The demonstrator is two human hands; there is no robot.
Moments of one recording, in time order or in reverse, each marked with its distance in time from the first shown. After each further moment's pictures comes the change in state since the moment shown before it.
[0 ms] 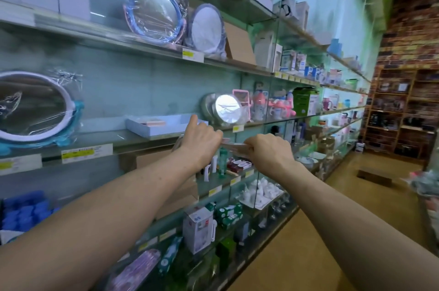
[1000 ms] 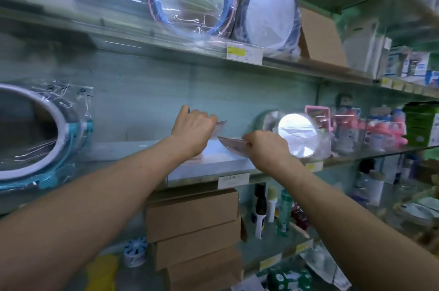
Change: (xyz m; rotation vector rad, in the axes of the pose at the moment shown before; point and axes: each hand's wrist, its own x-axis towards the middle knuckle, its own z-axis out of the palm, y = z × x) left_hand 0.163 -0.149 0.155 0.103 -0.017 -0.303; right_hand 0.286 -0.066 0.132 0.220 0.109 -0.301
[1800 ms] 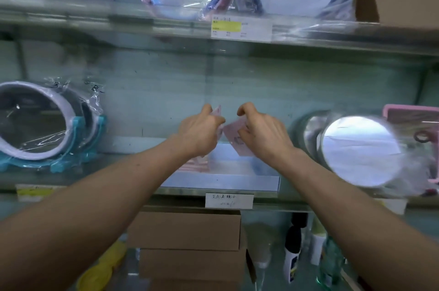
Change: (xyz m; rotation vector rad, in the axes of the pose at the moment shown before) left_hand 0.059 0.039 0.038 -0.129 -0.258 -0.415; right_hand 0.104 0.046 0.058 0.456 0.181 -0.431
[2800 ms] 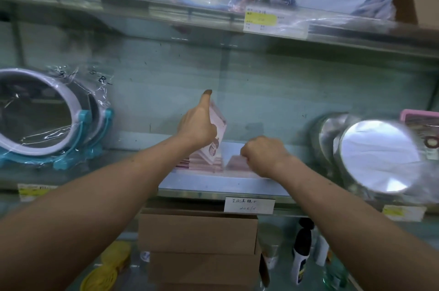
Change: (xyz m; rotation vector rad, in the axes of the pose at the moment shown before) left_hand 0.015 -0.048 0.019 -0.534 0.131 -0.241; right_hand 0.009 -0.012 0.058 -0.427 -0.415 -0.112
